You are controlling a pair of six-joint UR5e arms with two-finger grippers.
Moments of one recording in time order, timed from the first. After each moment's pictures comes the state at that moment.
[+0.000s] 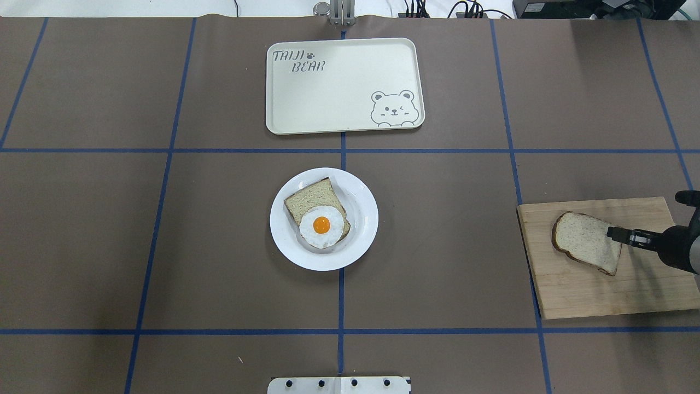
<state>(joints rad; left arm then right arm) -1.61 -1.44 -1.79 -2.00 -2.32 0.22 0.61 -1.97 1.77 -0.45 1.60 1.34</state>
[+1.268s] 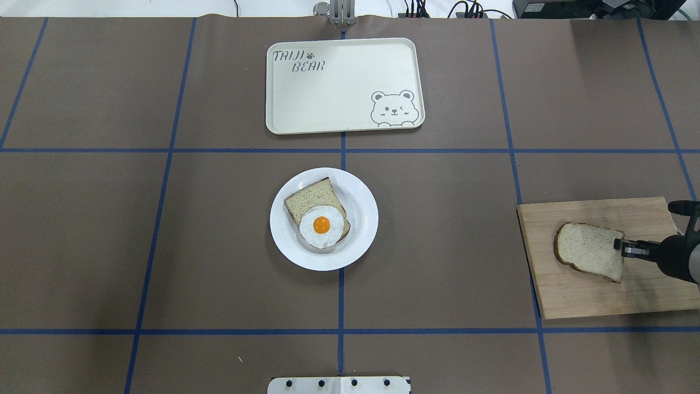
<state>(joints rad) -1.61 -1.43 -1.78 -2.00 -2.32 0.22 0.57 -2.00 1.82 -0.48 1.61 1.26</state>
